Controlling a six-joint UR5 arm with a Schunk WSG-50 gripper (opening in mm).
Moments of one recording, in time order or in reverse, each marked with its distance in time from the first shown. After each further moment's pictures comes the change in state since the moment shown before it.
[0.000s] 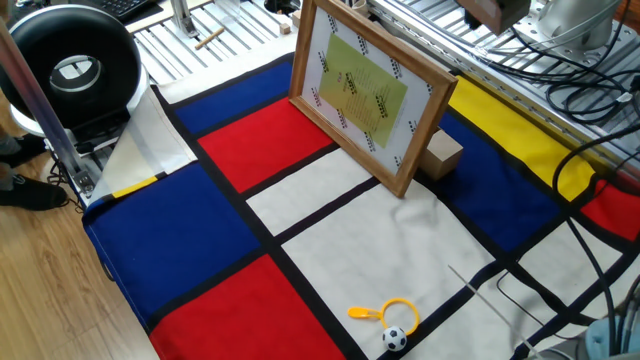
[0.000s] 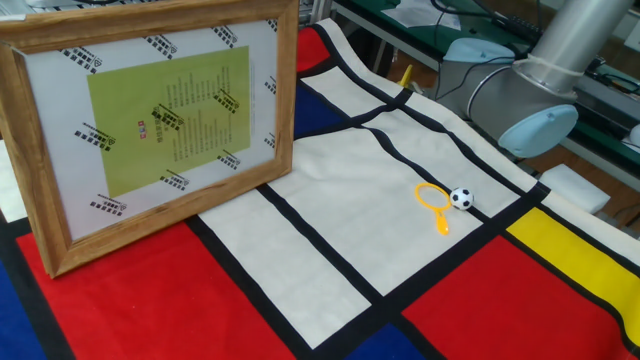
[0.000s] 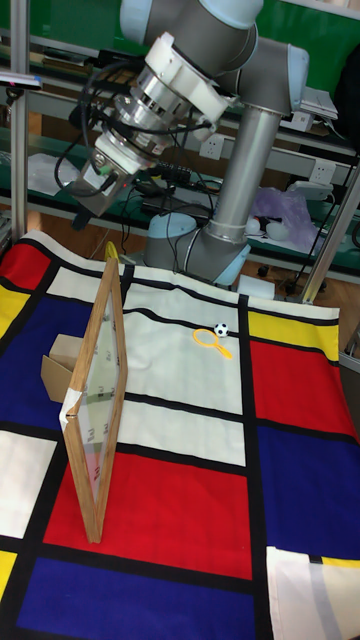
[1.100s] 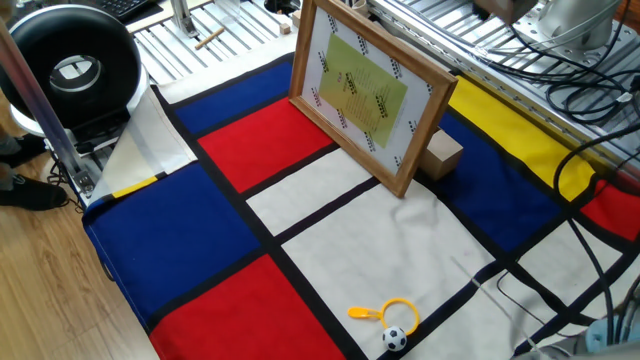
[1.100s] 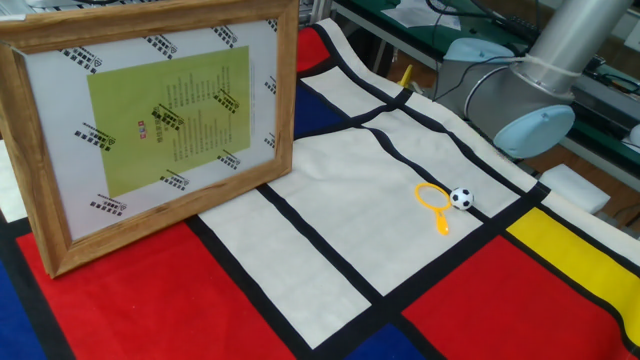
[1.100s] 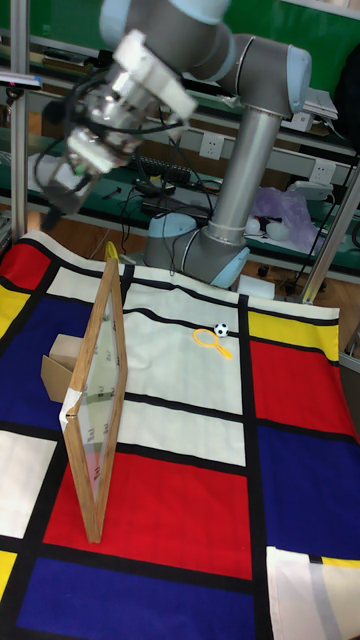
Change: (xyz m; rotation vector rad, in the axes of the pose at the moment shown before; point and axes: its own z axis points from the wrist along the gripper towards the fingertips) arm 0.032 -0.036 0.027 0.098 -0.017 -0.157
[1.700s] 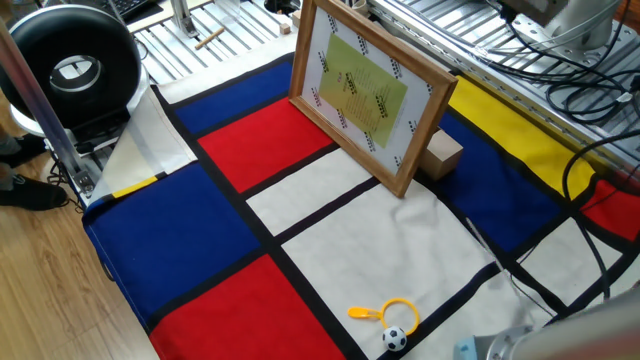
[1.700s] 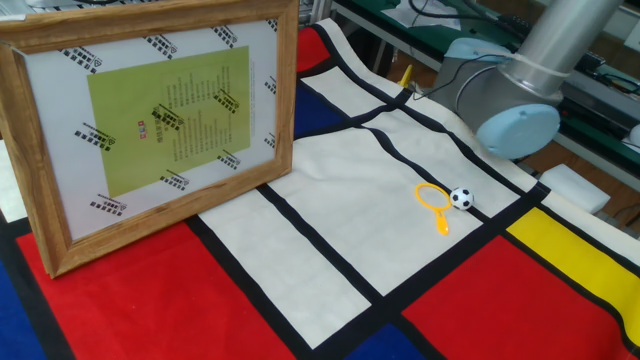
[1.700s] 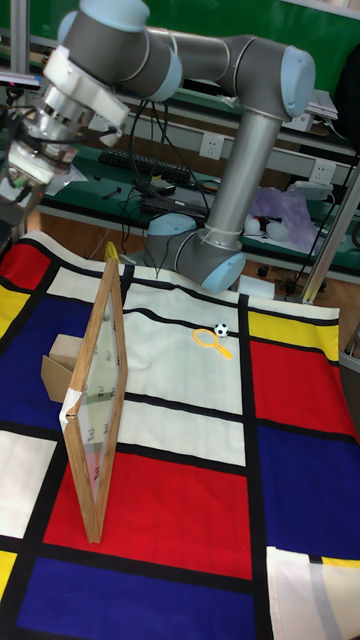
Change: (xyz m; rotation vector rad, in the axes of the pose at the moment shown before) arm 0.041 0.013 0.068 0.037 -0.074 -0.020
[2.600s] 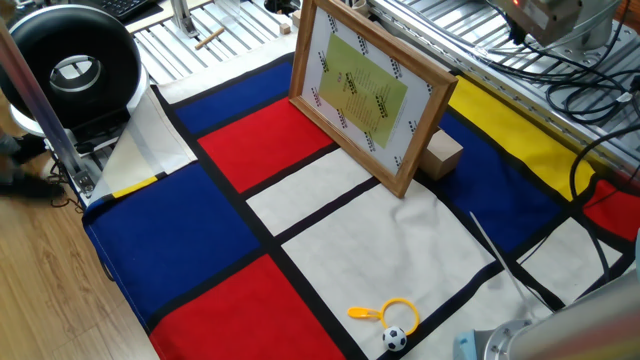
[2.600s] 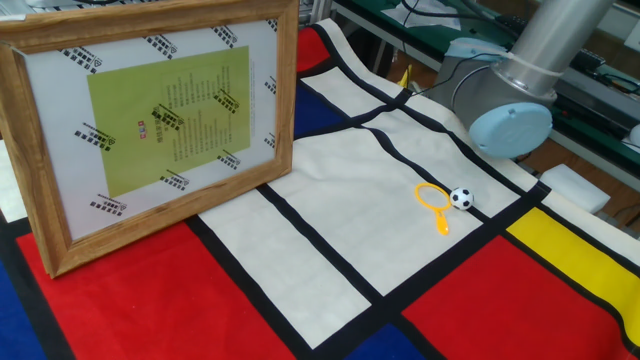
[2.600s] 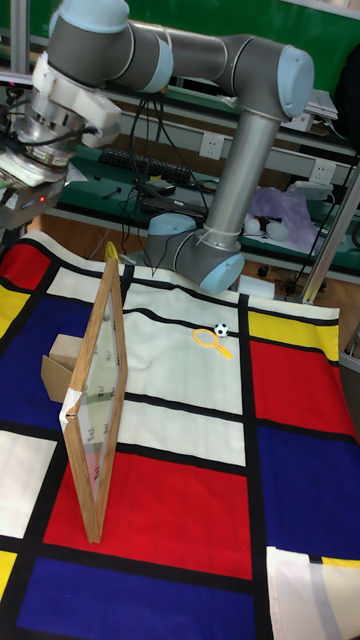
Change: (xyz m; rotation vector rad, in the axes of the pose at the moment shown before) arm -0.014 0.030 0.006 -0.114 -0.065 0.238
